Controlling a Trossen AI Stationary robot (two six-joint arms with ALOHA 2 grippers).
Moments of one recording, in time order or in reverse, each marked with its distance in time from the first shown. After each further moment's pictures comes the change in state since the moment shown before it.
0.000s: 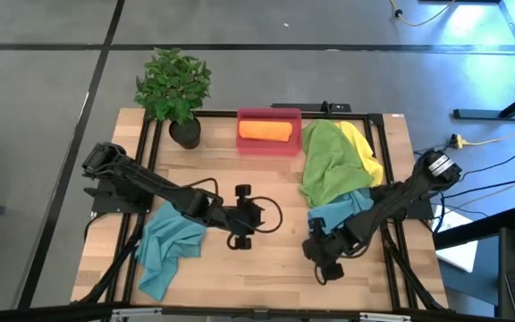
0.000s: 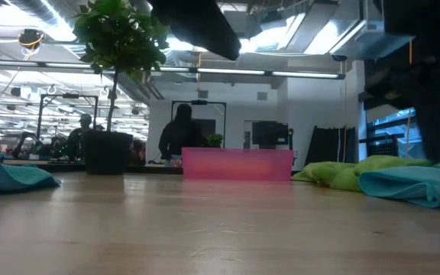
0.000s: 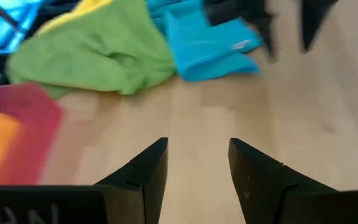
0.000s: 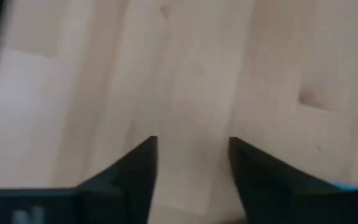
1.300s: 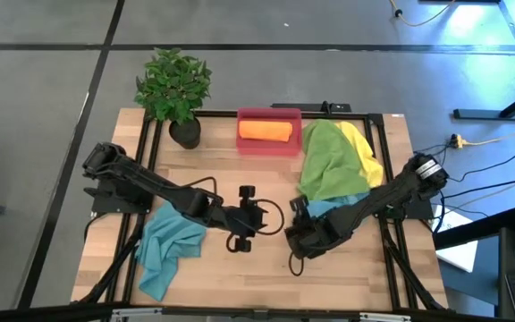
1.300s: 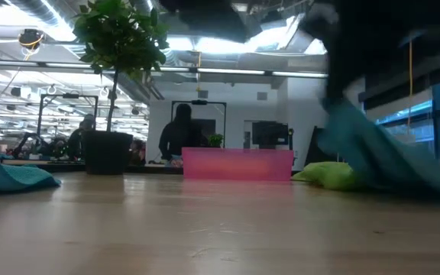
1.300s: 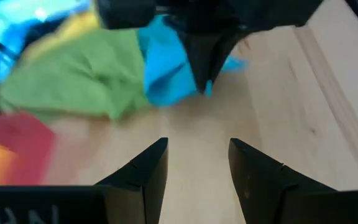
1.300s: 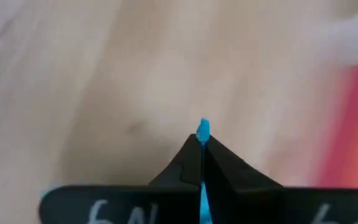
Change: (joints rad) left arm -0.009 -0.003 0.035 0.022 0.003 0.108; right arm -0.121 0.114 0.378 -0.395 0.371 -0.361
